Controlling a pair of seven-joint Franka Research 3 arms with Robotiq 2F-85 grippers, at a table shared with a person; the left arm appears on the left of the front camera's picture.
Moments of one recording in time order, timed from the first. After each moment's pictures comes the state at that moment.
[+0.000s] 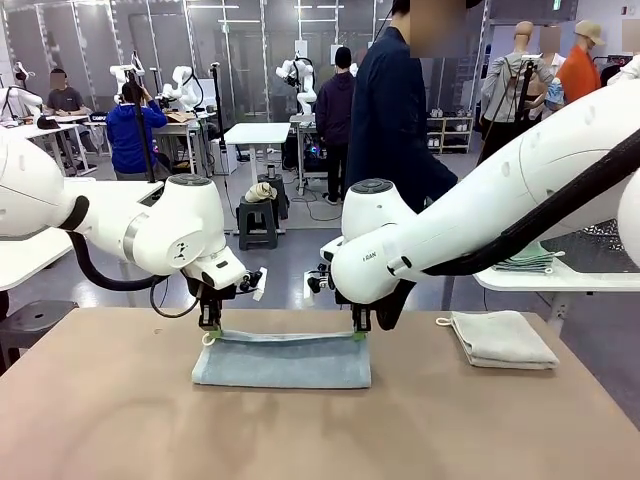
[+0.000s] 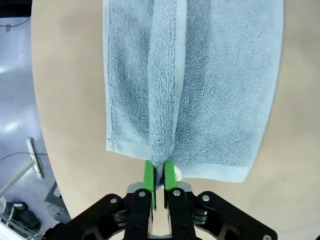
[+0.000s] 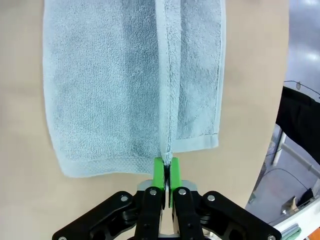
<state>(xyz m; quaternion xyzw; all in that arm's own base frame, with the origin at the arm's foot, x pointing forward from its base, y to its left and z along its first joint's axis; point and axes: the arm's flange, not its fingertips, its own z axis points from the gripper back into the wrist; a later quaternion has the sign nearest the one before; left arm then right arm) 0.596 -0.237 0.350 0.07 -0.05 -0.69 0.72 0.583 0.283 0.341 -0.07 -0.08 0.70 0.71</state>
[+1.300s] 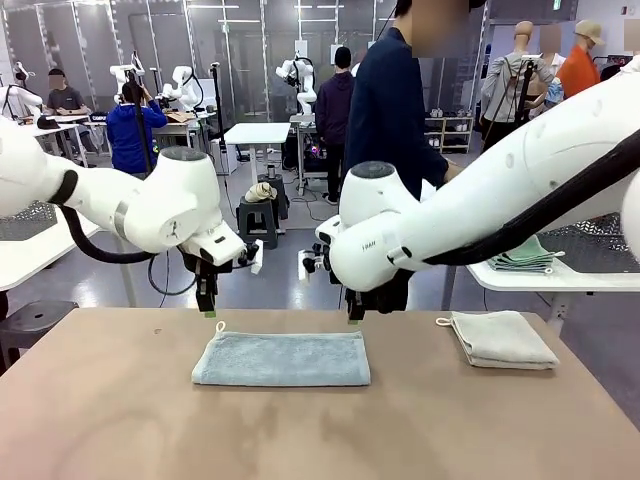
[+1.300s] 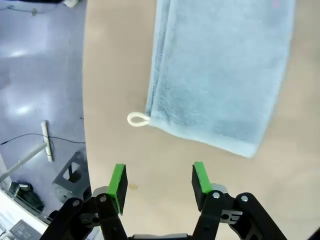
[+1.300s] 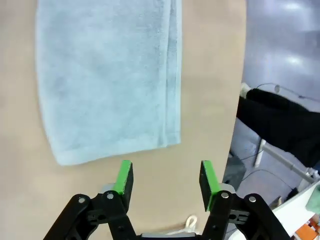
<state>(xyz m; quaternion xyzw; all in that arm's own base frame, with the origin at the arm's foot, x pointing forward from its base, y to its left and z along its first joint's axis) 0.595 -0.232 0.419 0.11 -0.08 -0.66 0.74 0.586 0.290 0.392 -0.09 -0.12 0.69 0.70</state>
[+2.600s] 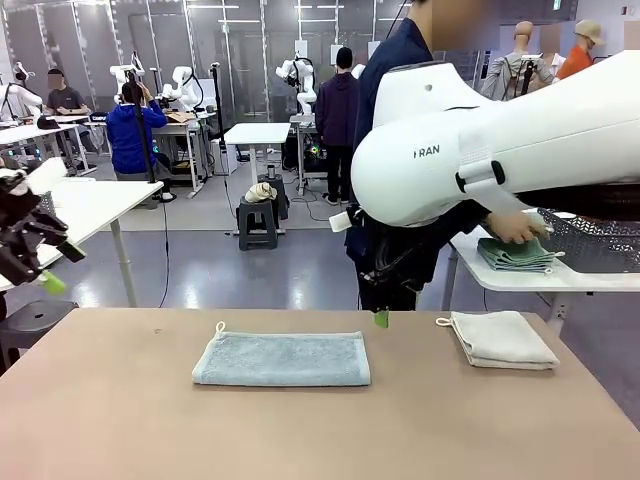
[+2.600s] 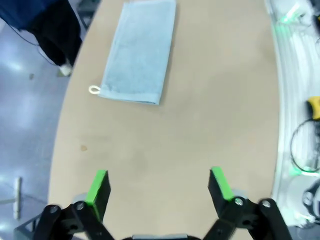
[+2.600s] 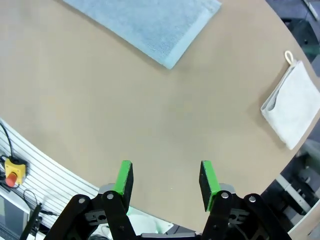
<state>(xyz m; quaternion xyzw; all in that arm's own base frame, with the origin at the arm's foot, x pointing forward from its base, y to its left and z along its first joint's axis) 0.437 0.022 0.537 -0.13 -0.26 -0.64 0.71 0.422 0.249 0.506 -0.03 -0.05 0.30 0.95</state>
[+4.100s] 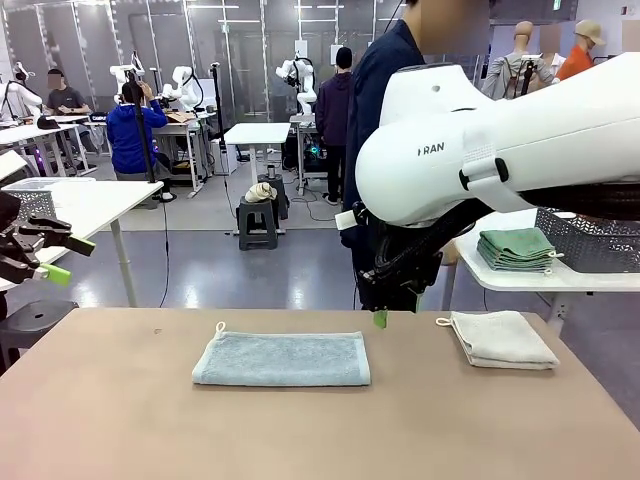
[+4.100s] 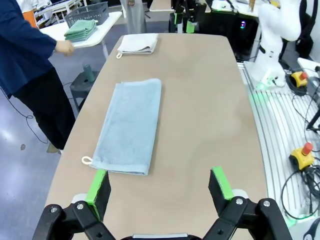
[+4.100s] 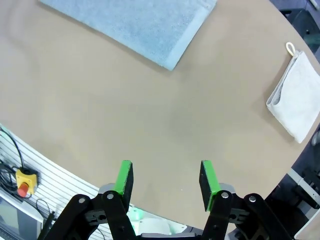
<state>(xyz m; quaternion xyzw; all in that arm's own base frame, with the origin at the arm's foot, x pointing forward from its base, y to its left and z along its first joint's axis) 0.443 0.047 0.506 -0.30 -0.39 -0.60 0.63 0.422 0.248 0.507 -0.01 -0.06 0.26 0.96</state>
